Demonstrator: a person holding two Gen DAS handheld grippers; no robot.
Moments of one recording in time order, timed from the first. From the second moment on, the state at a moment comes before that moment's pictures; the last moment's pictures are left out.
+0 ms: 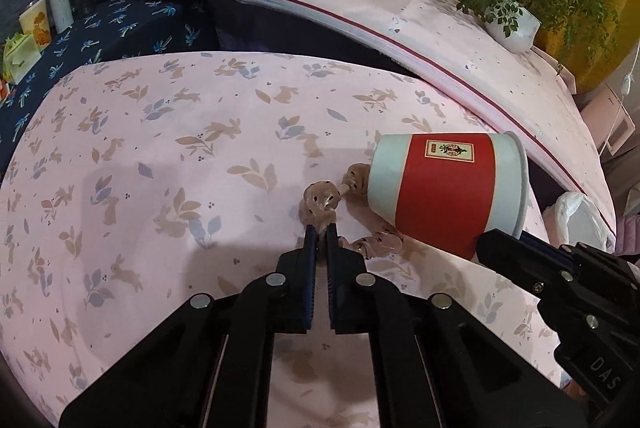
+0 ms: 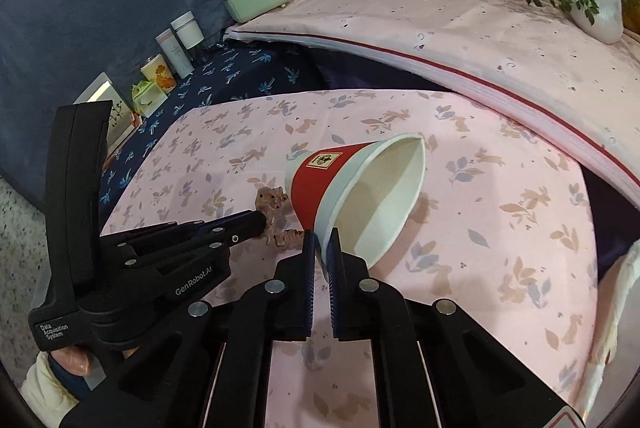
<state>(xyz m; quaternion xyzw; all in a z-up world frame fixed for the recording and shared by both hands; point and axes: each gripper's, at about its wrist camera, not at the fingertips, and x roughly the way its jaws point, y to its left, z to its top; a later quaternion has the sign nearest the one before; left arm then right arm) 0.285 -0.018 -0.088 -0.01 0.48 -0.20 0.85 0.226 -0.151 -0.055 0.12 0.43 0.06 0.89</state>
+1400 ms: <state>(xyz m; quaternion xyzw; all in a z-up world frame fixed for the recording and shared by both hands) 0.098 -0.199 -0.009 0.03 0.45 -0.31 0.83 0.035 -0.312 -0.008 0.10 0.41 -0.16 0.89</state>
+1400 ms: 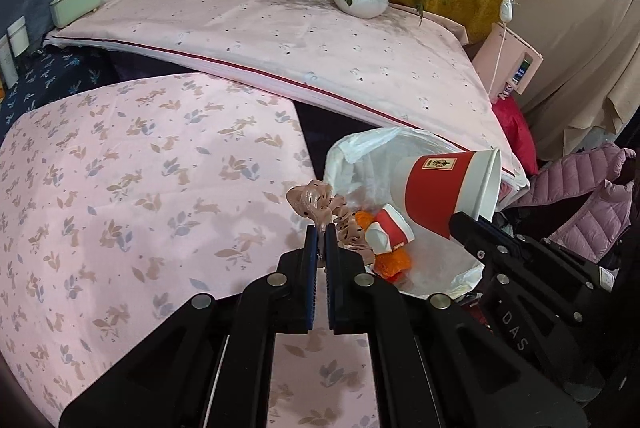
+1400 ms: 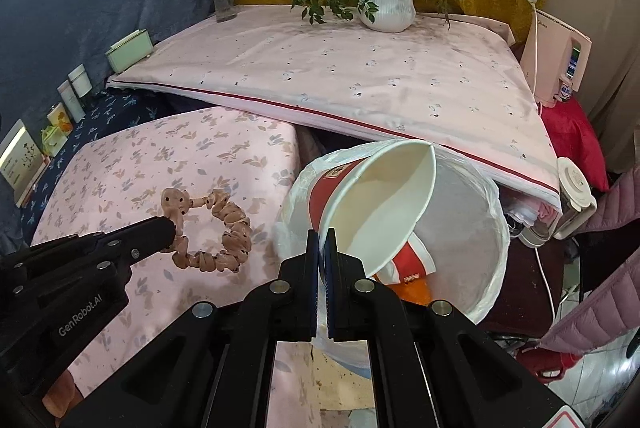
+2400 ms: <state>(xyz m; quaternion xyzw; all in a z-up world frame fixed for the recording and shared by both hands) 0.109 -0.198 -0.023 0.06 0.44 -0.22 0.87 0.052 -0.325 -0.033 0.05 0.45 -0.16 0.88</state>
